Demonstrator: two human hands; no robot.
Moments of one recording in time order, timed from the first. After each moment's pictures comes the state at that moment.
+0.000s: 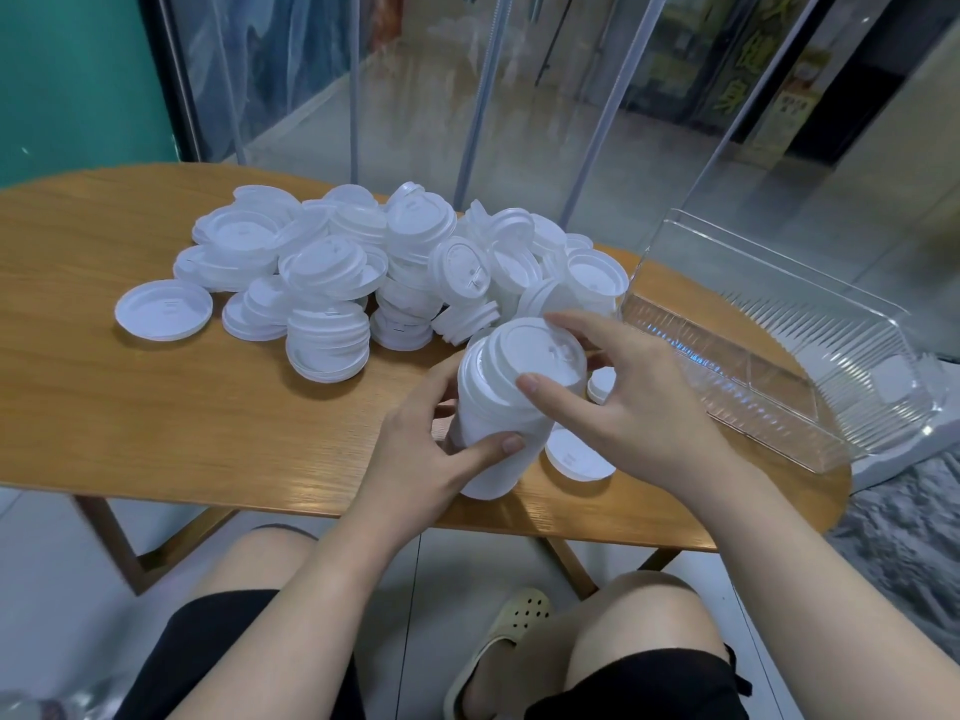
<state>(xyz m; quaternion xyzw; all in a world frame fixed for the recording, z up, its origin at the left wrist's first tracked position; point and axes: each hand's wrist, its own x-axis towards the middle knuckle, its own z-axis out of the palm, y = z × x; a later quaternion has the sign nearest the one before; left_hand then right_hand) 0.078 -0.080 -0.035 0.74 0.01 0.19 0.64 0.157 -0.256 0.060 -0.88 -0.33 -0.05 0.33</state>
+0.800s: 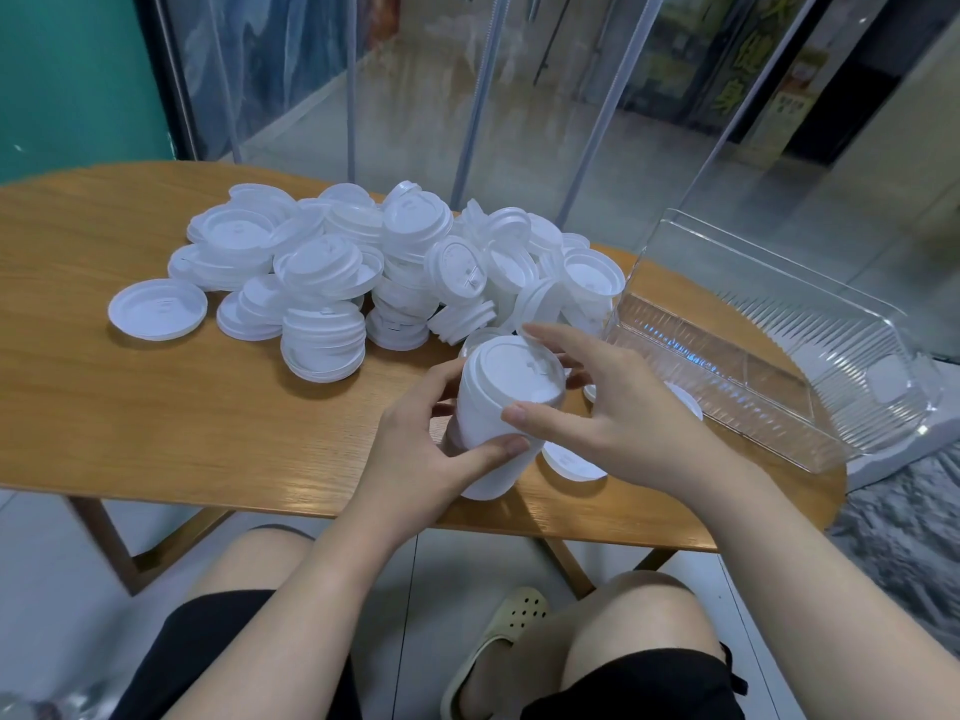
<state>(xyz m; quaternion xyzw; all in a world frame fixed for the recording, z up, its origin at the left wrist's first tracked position) 0.078 -0.082 -0.034 0.76 0.02 0.19 0.62 0.163 -0.258 0.057 -0.88 -0.36 0.04 0.31</state>
